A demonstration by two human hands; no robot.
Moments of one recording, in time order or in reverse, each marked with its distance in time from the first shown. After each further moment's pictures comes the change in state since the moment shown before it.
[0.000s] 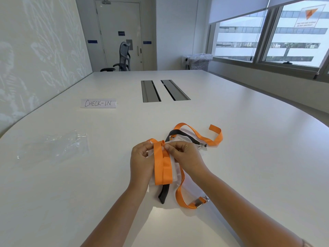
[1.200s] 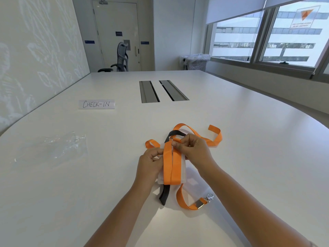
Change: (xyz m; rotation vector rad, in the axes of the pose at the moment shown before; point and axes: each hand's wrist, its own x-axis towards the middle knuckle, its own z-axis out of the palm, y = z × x) left_hand -0.008 0.010 0.006 0.003 -0.238 -0.052; right_hand 0.006 -0.008 -0.020 0.019 0.162 0.051
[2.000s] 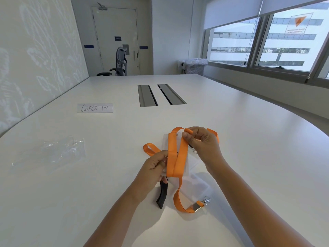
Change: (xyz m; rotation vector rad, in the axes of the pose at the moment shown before) left_hand -0.009 0.004 -0.008 -0.044 -0.367 0.193; right_hand 0.005 -0.014 -0.028 0.146 0.050 -0.177
